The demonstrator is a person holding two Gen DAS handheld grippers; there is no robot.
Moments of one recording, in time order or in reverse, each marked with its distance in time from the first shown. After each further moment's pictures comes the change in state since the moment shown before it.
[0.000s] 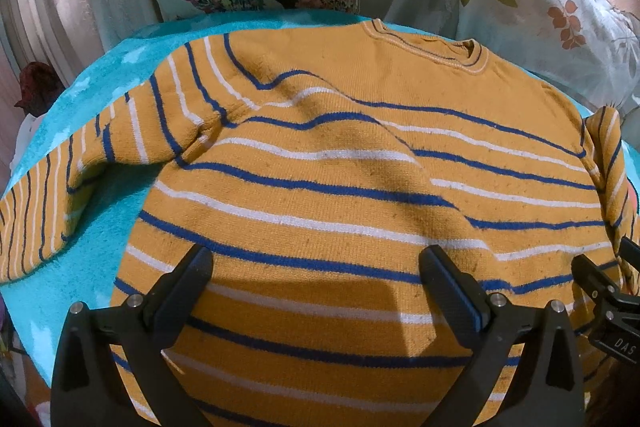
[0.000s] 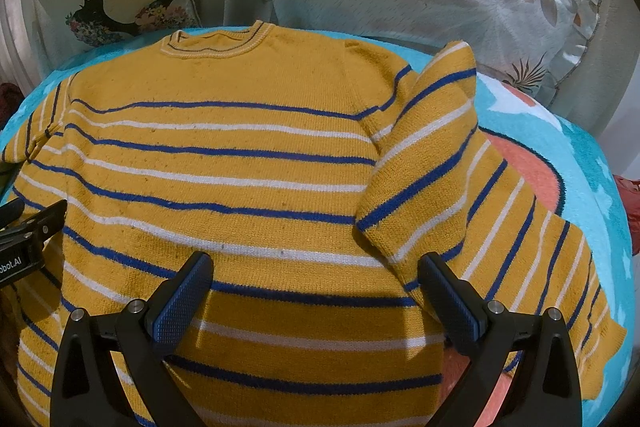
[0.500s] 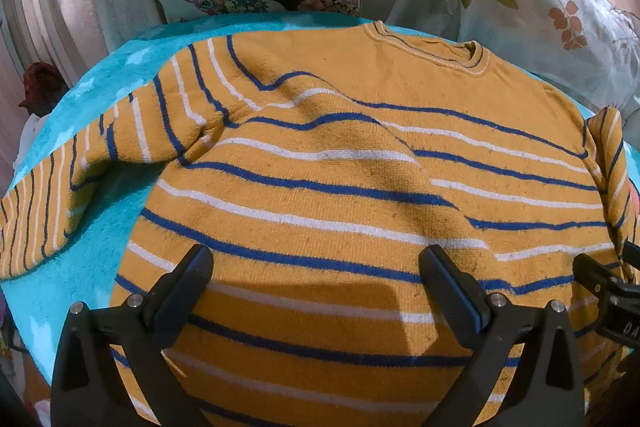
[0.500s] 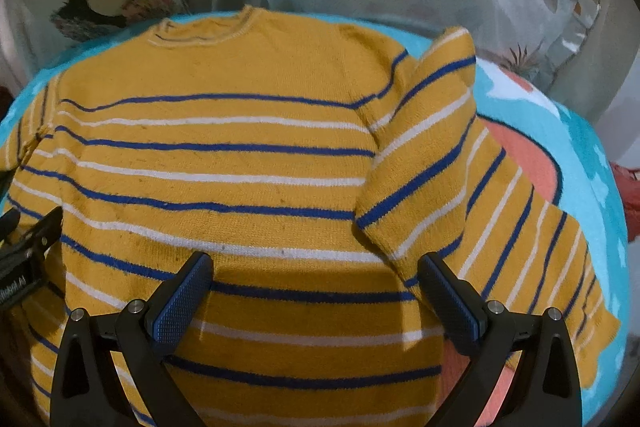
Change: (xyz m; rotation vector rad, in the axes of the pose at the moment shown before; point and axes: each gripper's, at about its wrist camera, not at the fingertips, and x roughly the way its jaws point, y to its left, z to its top) left arm 0.000 -0.002 0.000 -0.010 -0.012 0.014; right arm 0.004 -0.002 0.012 0.040 0.114 -0.032
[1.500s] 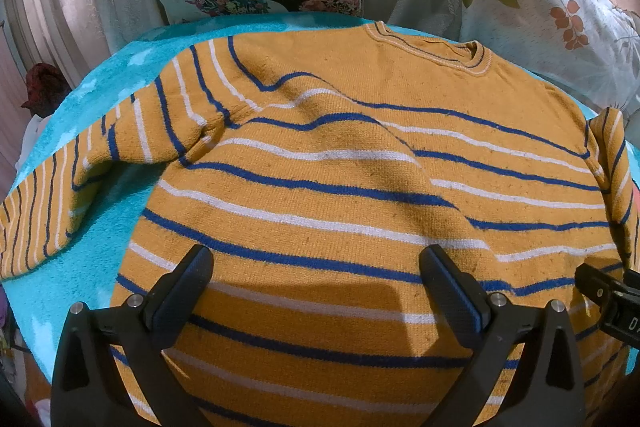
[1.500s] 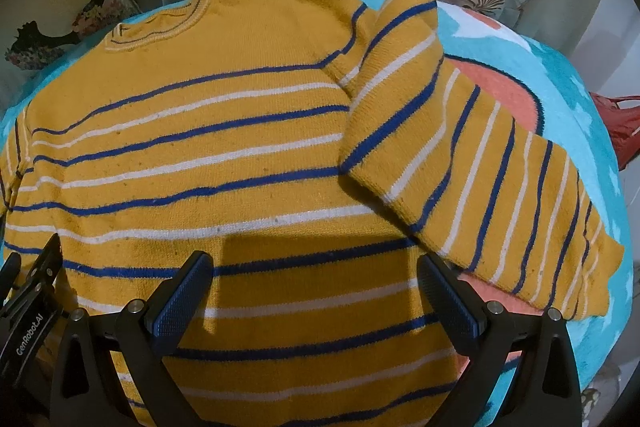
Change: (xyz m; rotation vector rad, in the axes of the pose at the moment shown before) left arm -0.001 0.002 -0.001 0.010 -0.004 0.000; right arm -0.003 -0.006 -0.012 0.189 0.099 -0.047
